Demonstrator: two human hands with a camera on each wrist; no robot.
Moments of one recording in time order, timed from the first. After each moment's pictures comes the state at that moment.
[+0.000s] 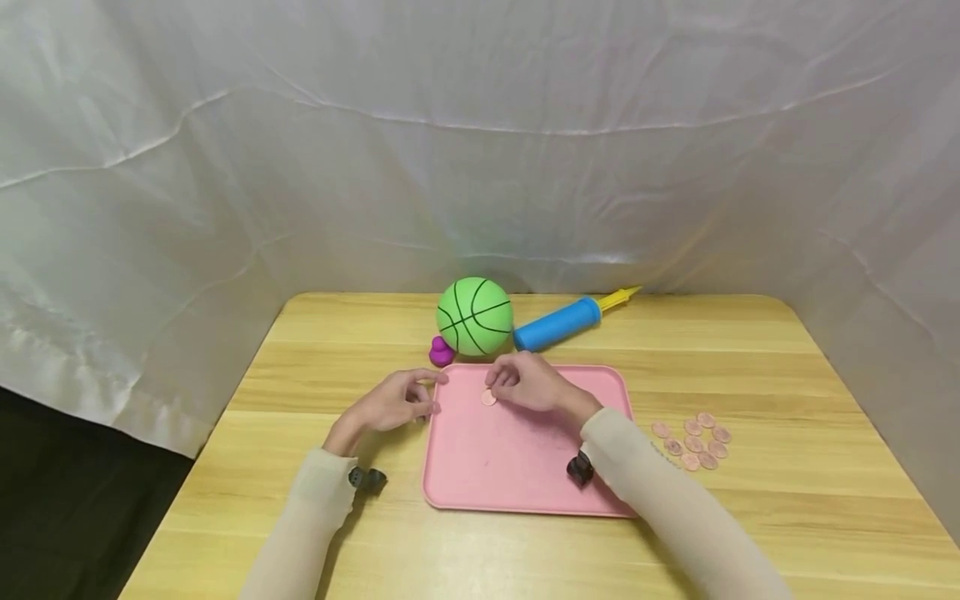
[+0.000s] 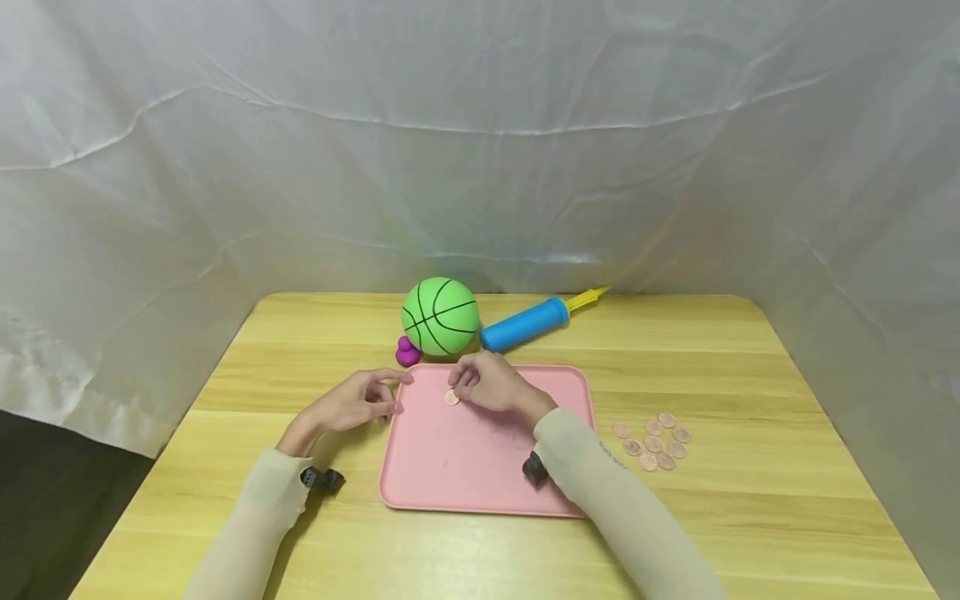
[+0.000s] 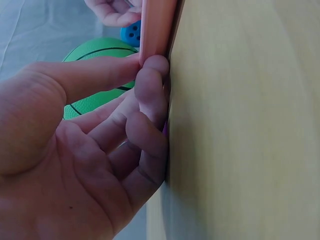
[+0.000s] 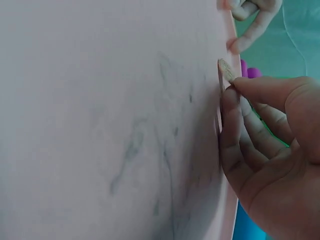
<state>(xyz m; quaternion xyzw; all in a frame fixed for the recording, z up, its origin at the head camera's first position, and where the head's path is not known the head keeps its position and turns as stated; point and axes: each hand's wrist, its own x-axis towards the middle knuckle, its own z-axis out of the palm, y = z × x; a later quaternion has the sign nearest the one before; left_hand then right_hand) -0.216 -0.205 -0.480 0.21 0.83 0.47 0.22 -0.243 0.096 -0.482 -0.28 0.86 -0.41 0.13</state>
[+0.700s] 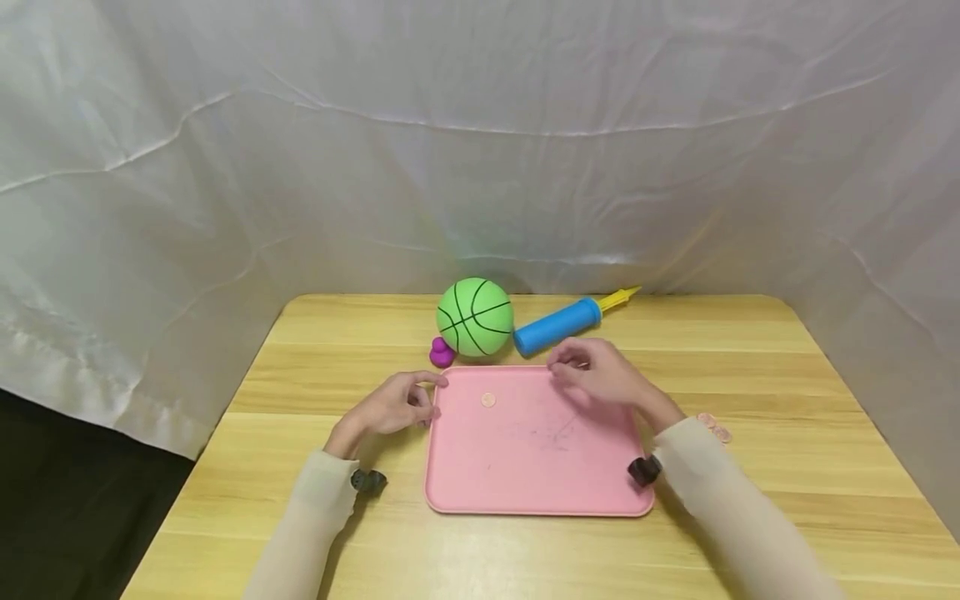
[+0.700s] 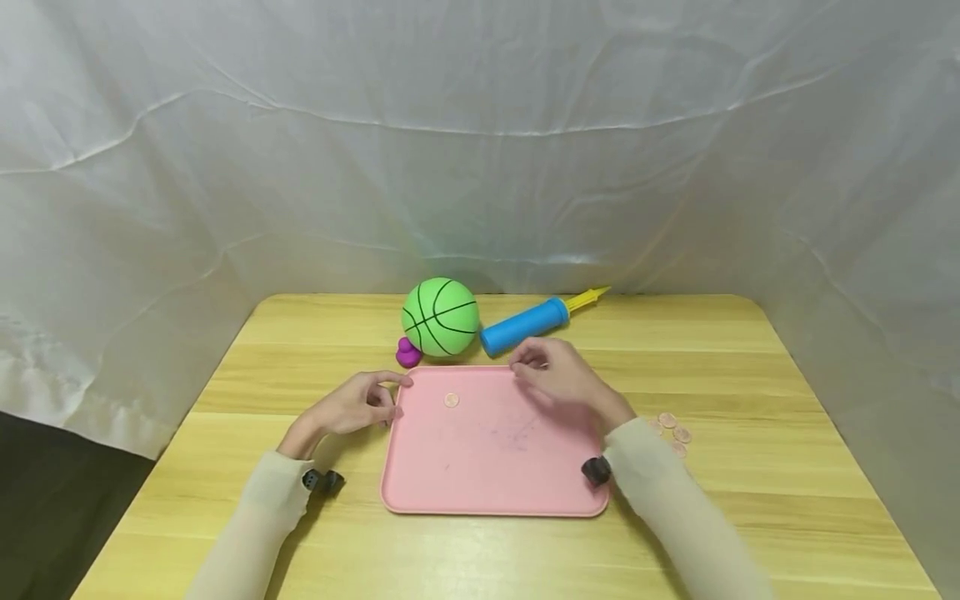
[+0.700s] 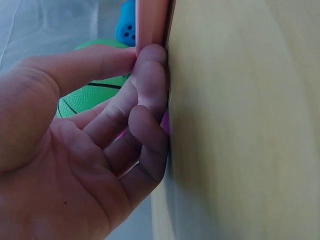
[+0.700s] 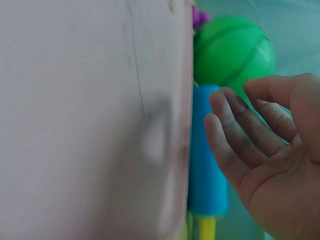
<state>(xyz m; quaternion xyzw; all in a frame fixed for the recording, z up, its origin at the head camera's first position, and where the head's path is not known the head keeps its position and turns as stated) -0.212 -0.203 -0.477 0.21 0.85 0.44 0.22 -0.231 0.188 -0.457 -0.23 0.87 -0.43 0.06</state>
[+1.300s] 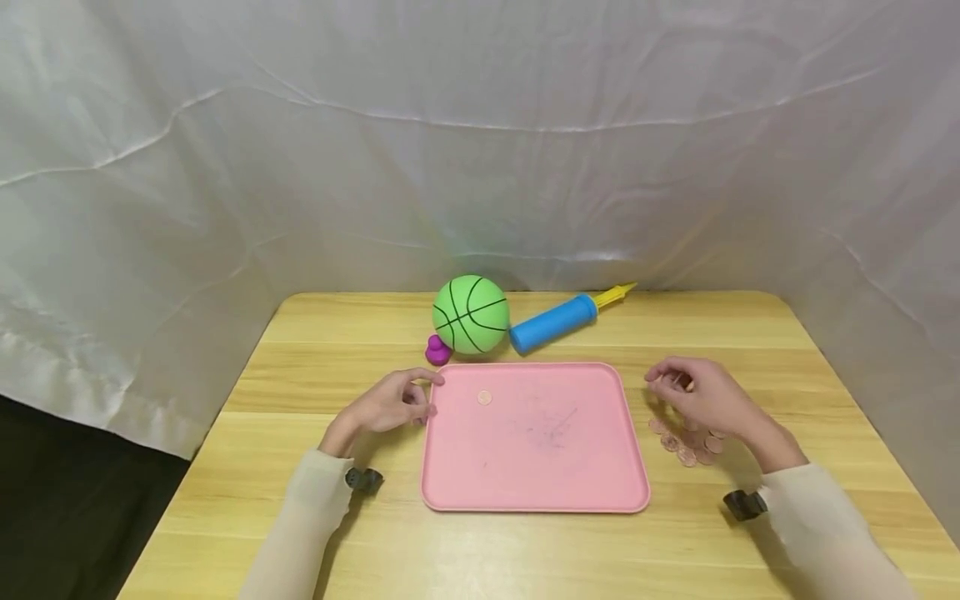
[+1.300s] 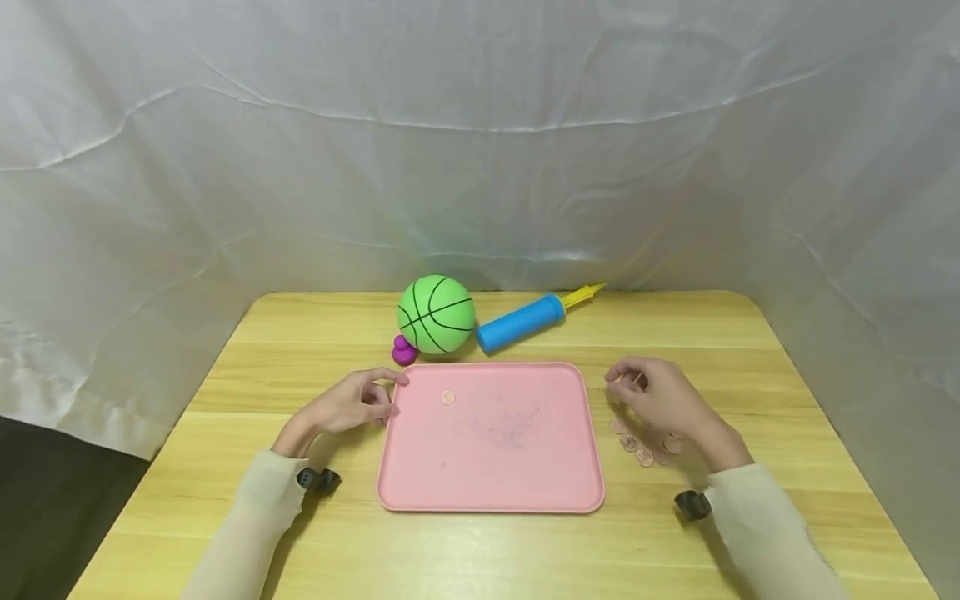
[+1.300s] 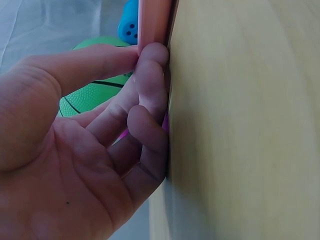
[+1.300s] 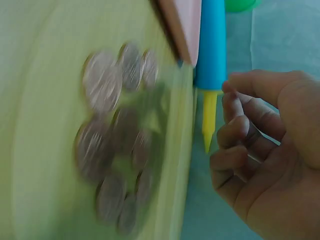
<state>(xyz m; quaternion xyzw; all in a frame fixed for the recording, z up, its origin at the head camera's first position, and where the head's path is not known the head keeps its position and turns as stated) -0.212 -0.204 -0.476 0.22 0.83 0.46 0.22 -0.176 0.314 -0.448 -0.16 0.93 -0.34 0.03</state>
